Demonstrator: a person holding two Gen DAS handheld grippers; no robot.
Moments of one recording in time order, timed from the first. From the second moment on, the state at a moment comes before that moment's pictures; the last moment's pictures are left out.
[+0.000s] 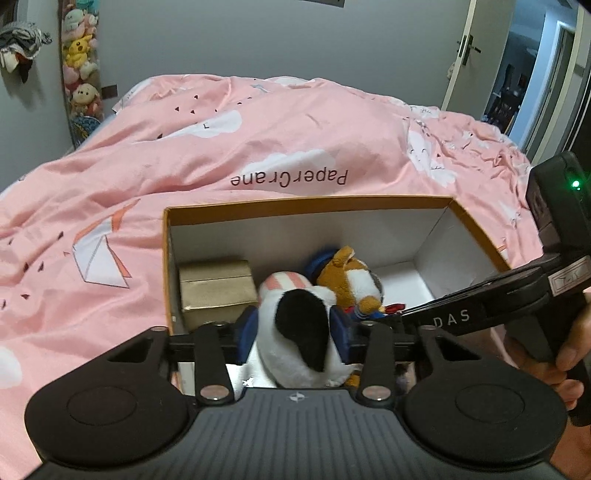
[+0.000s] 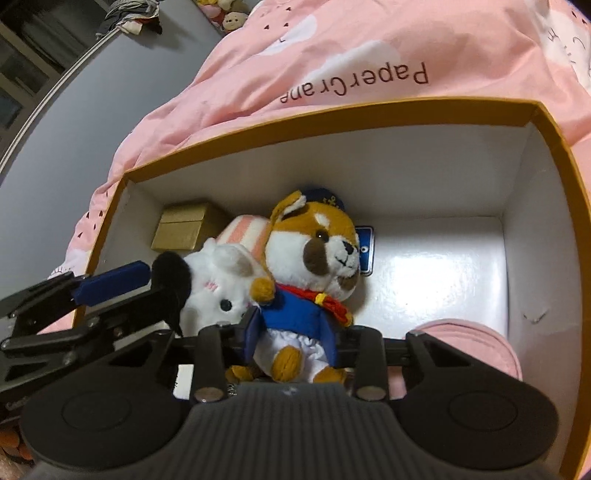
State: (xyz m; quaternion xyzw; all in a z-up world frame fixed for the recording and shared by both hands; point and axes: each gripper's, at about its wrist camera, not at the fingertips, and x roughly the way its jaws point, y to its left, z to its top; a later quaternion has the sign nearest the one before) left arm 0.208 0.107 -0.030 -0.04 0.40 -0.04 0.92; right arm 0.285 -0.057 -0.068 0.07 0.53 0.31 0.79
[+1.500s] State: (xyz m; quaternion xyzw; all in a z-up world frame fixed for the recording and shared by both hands) left arm 0.078 -0.046 -0.079 -0.01 0.48 -0.24 0.84; right arm 0.038 -0.207 -0.072 0.01 0.47 0.16 0.87
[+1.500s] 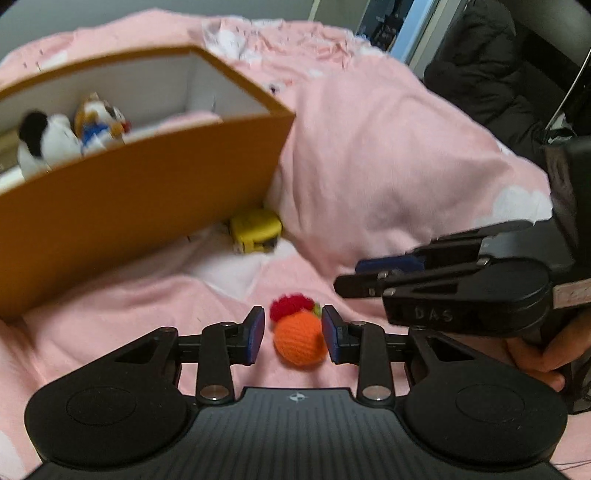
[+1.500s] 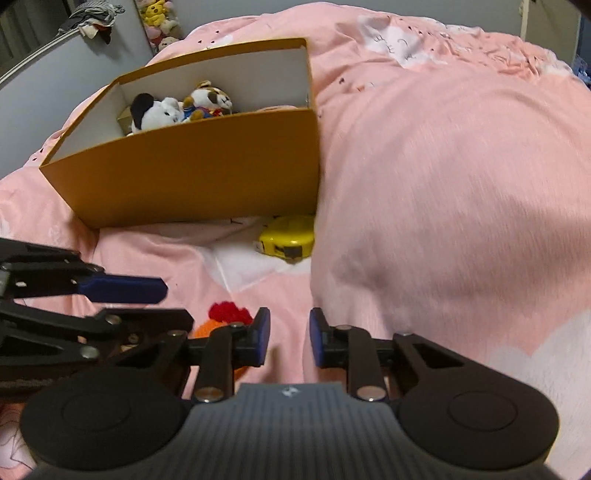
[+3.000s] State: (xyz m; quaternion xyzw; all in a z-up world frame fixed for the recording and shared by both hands) left arm 0.093 0.035 -0.103 -0.11 0.46 -0.07 0.88; right arm 0.137 -0.156 -0.113 -0.04 0.46 0.15 0.87
